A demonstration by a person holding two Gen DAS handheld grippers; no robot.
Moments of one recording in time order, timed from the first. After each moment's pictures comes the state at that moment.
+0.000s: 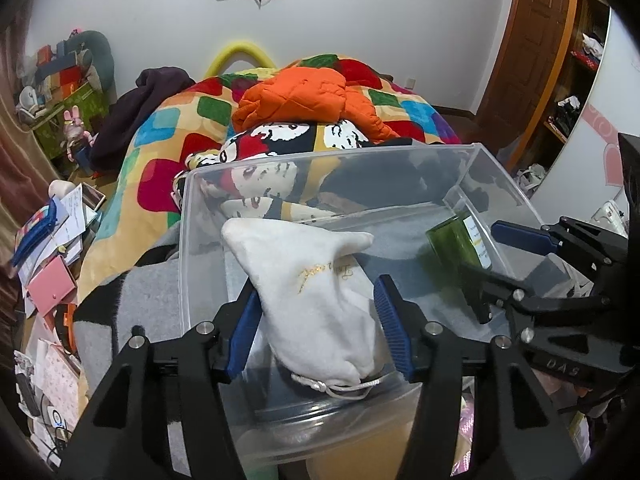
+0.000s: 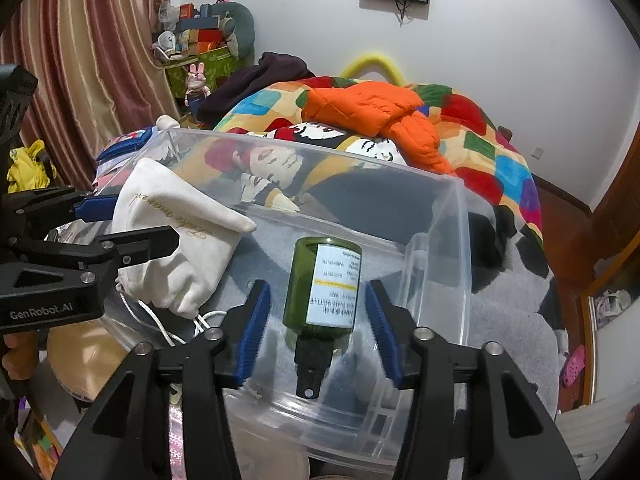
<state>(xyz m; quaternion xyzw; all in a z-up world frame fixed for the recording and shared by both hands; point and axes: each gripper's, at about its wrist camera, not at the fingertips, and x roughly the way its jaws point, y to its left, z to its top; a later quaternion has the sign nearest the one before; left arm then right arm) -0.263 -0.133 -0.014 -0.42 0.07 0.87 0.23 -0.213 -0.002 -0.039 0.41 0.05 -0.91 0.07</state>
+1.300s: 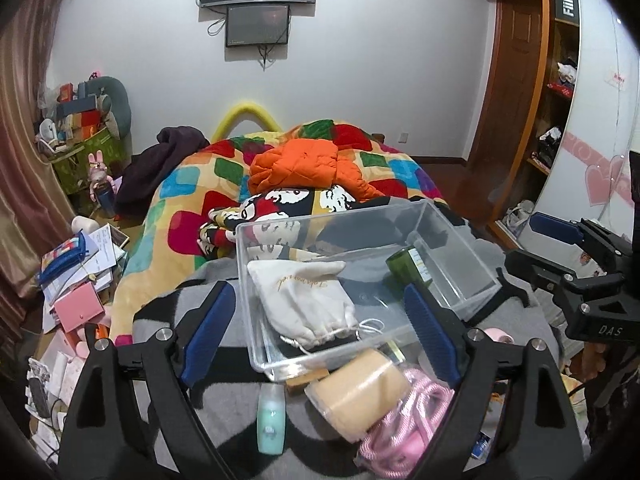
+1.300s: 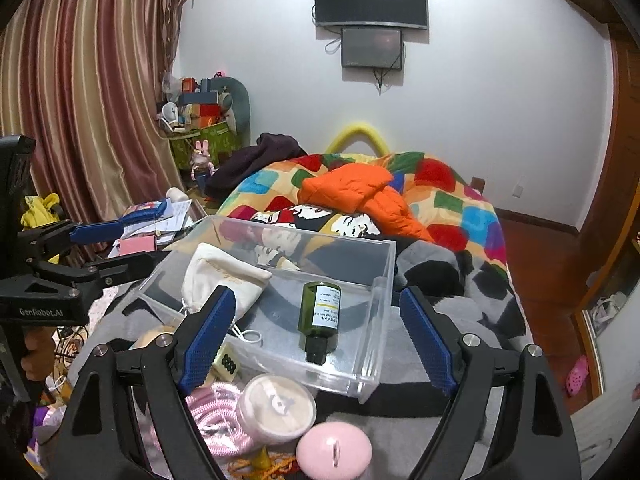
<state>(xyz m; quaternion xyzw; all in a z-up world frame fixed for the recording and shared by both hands) -0.184 -0.172 0.062 -0.32 0.05 0.92 0.24 -0.116 0.012 0.047 0.29 0.01 -0.96 0.06</state>
